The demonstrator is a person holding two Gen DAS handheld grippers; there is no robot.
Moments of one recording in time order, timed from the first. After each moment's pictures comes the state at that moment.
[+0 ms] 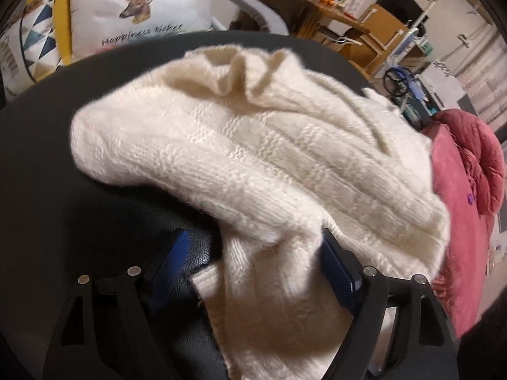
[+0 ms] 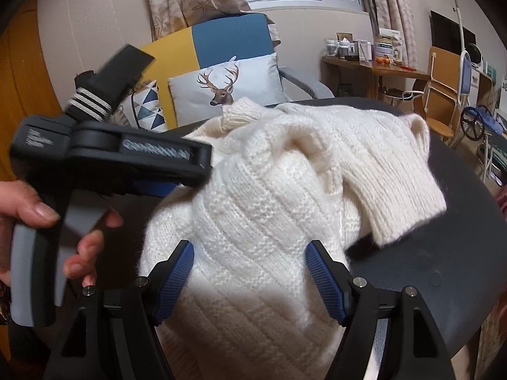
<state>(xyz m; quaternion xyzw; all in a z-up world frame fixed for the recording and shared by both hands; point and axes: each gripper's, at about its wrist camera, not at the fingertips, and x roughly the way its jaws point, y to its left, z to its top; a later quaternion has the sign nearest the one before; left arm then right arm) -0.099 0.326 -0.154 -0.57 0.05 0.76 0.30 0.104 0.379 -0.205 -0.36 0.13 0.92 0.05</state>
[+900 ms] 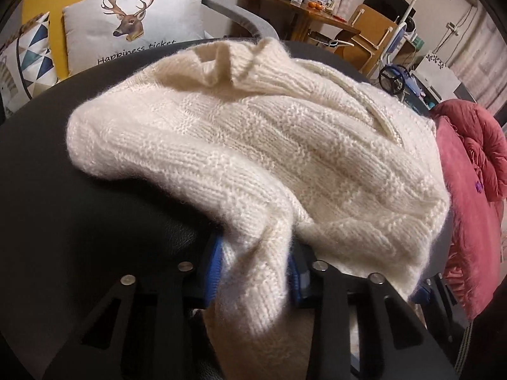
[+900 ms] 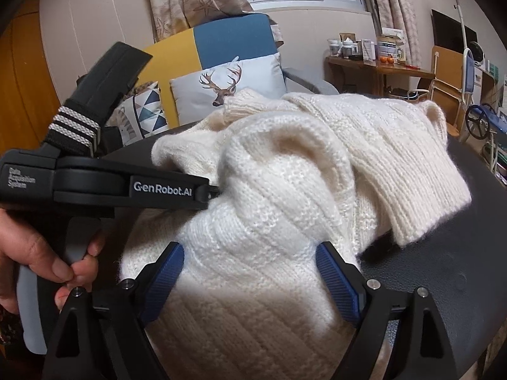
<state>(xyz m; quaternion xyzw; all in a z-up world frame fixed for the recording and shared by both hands) -0.069 0.317 -0.156 -0.52 0.07 0.79 0.33 0.093 0.370 -0.220 -0.35 0.13 0.93 0.05</state>
